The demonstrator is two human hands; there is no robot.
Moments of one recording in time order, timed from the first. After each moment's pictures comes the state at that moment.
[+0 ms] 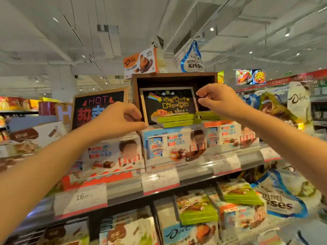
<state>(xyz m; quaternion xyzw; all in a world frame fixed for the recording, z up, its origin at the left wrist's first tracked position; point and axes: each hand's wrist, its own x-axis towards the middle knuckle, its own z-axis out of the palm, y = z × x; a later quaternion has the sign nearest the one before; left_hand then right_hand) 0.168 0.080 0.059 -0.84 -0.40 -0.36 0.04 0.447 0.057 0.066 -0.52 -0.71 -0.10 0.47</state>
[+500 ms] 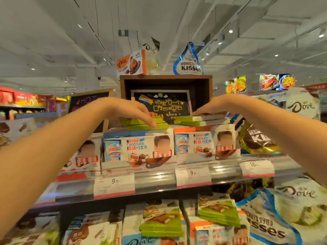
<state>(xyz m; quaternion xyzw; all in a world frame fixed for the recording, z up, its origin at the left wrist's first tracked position) 0.292 0.100 0.096 -0.80 -0.58 -0.13 -0.11 0.545 0.115 0.098 -0.71 -0.66 0.15 0.19</state>
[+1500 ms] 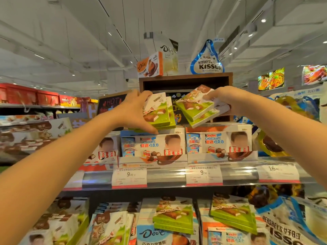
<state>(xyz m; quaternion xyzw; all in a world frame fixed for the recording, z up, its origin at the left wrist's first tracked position) 0.273 0.086 0.077 -0.78 -0.55 -0.26 0.16 0.538 0.117 0.096 -0.51 -0.61 0.36 0.49</state>
